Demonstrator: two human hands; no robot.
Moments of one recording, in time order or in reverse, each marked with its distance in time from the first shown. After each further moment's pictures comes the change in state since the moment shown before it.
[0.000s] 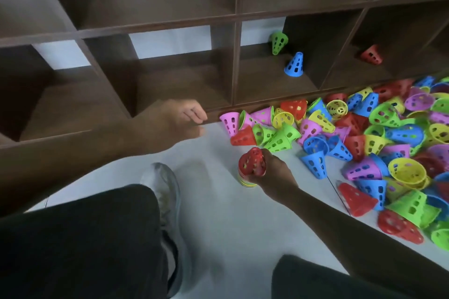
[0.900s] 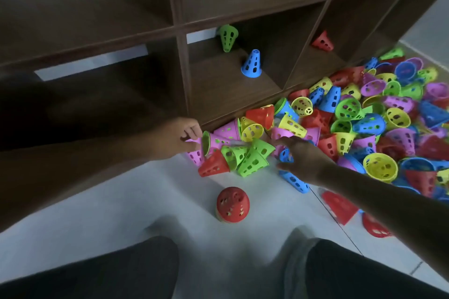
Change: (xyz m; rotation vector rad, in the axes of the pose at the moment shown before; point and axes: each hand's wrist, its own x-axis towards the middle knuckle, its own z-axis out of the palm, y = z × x) left_hand 0.198 -0.055 0.067 -0.081 -0.347 0.159; right_hand 0.079 0.040 -0.127 -0.386 -0.021 0.122
